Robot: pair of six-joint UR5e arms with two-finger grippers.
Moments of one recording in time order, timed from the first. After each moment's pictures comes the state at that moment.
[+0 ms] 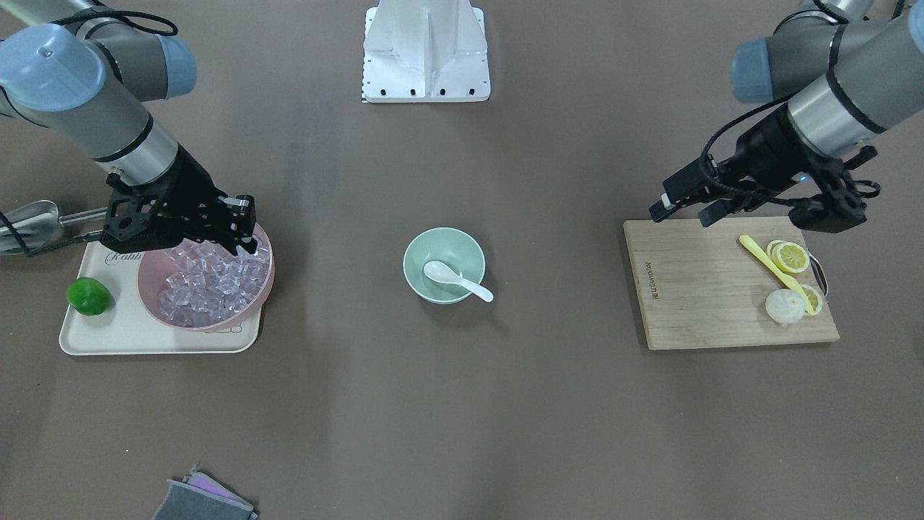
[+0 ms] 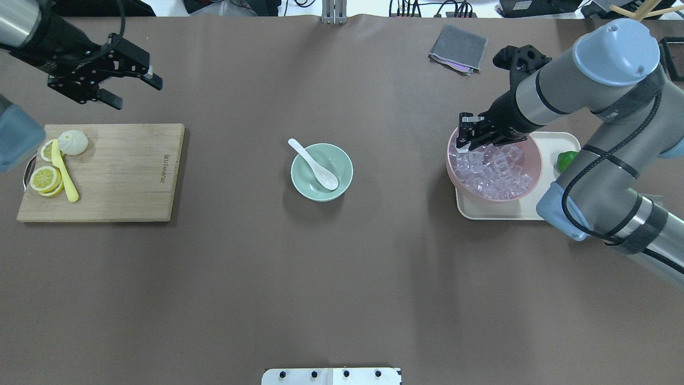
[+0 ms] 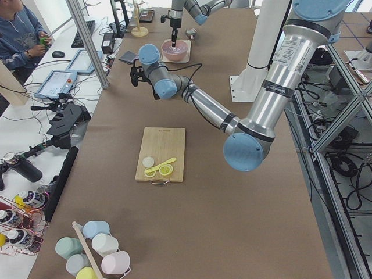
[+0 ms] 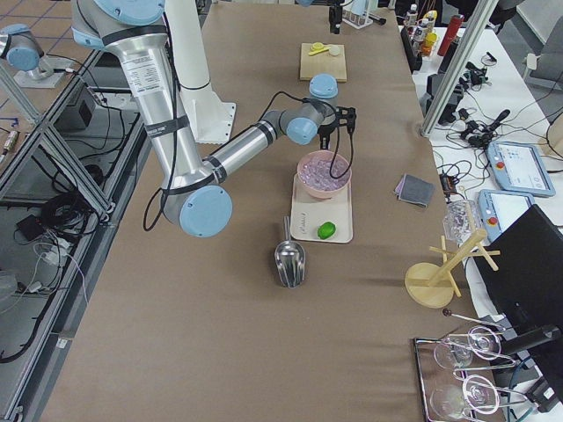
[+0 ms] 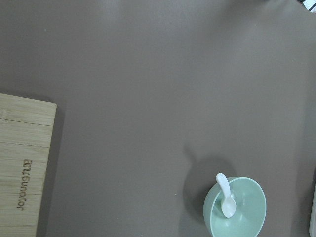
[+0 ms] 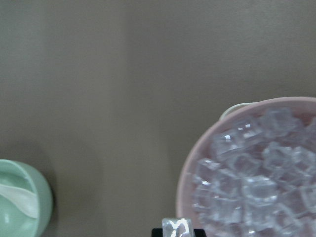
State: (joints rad) left arm -1.13 -1.91 -1.79 -1.95 -2.52 -1.11; right arm 0.83 -1.17 1.81 -1.25 2.14 1.19
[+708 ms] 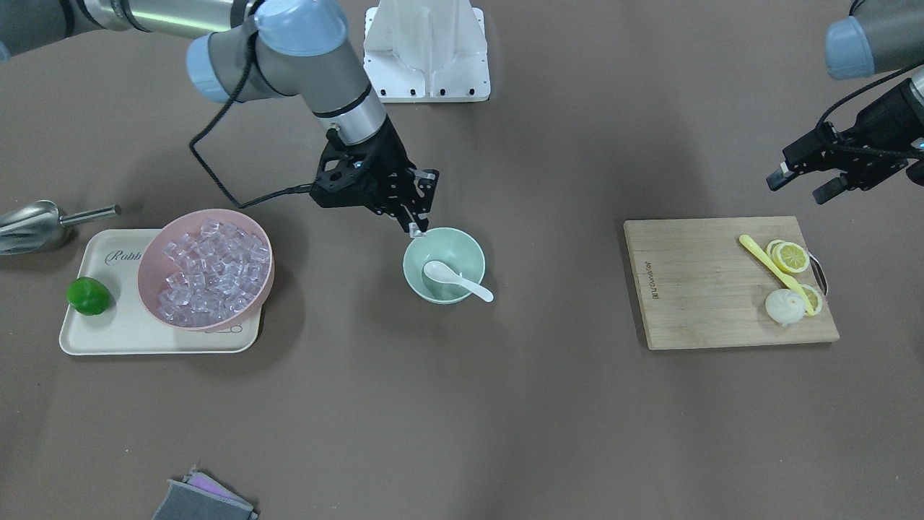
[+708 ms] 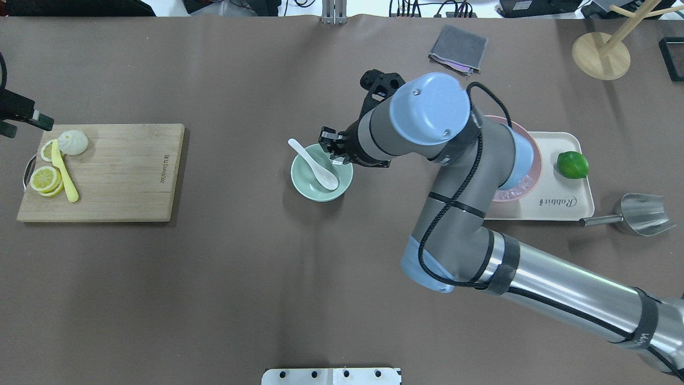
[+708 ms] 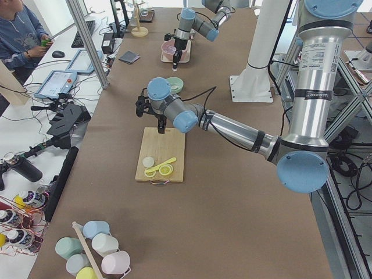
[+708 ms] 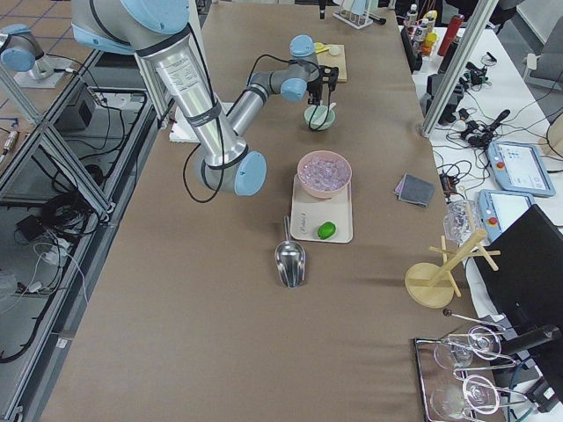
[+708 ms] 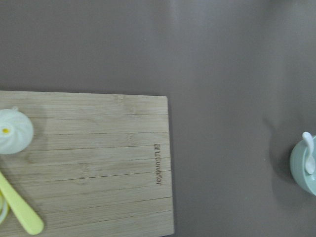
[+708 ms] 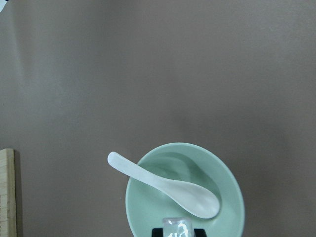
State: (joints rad) left arm -1.25 -1.63 -1.85 -1.96 -2.55 -0.72; right arm 0.56 -0.85 1.65 -1.25 1.78 1.53
